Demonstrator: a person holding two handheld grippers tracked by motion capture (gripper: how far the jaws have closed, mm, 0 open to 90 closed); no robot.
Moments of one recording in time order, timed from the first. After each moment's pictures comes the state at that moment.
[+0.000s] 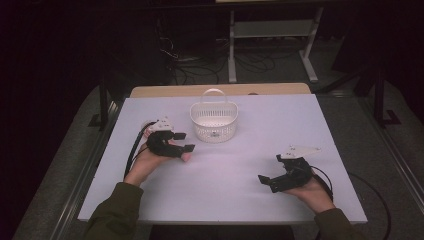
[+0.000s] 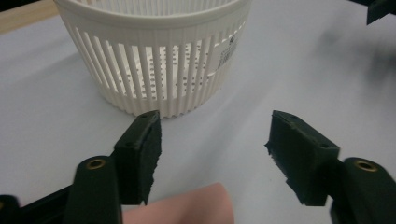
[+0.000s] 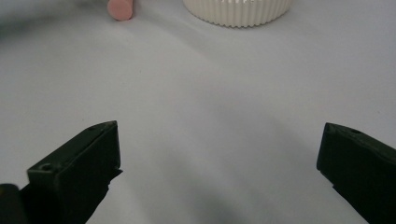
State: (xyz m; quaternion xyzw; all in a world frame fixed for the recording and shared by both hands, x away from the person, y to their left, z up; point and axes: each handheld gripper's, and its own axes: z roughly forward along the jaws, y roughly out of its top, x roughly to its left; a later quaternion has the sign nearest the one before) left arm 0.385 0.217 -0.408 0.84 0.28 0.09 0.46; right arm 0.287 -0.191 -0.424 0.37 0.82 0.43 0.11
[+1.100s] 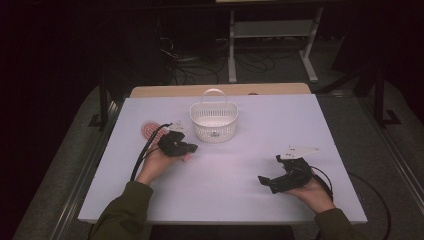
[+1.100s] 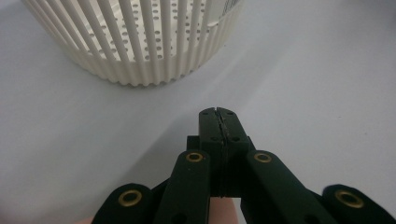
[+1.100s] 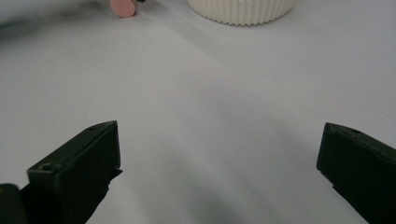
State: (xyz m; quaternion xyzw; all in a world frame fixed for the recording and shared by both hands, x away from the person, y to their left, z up) left arm 0.396 0.190 -0.427 0.88 0.29 0.06 0.37; right arm 0.287 -0.191 -0.425 0.36 0.82 0.43 0.11
